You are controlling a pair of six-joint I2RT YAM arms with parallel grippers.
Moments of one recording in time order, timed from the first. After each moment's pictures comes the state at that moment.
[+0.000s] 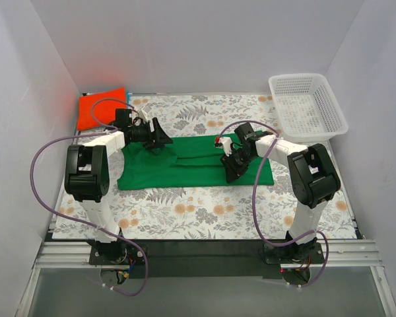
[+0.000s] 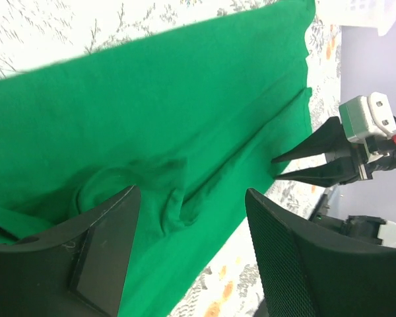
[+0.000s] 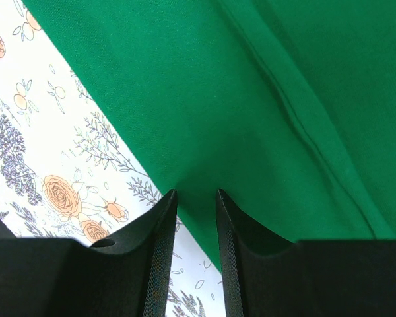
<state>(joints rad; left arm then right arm) -0.06 1.89 1.19 -0.15 0.84 -0.37 0.46 1.84 1.16 -0.62 -0.53 -0.36</state>
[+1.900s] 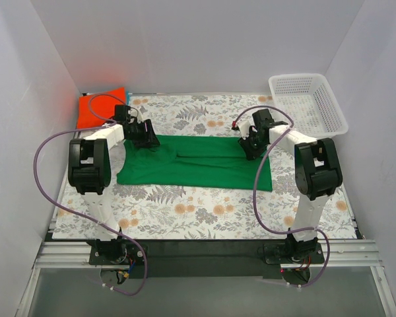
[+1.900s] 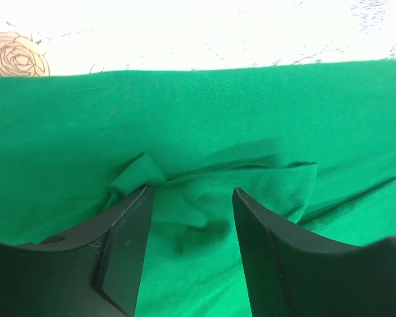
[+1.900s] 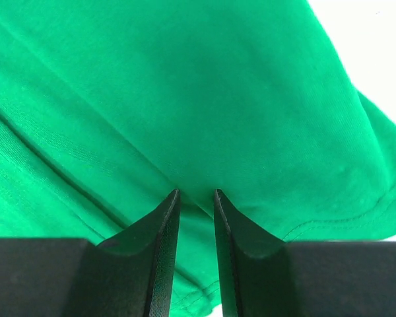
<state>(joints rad) -0.02 2.01 1.35 -0.34 0.47 -0.21 0.27 1.93 1.30 -0.55 -0.23 -0.51</state>
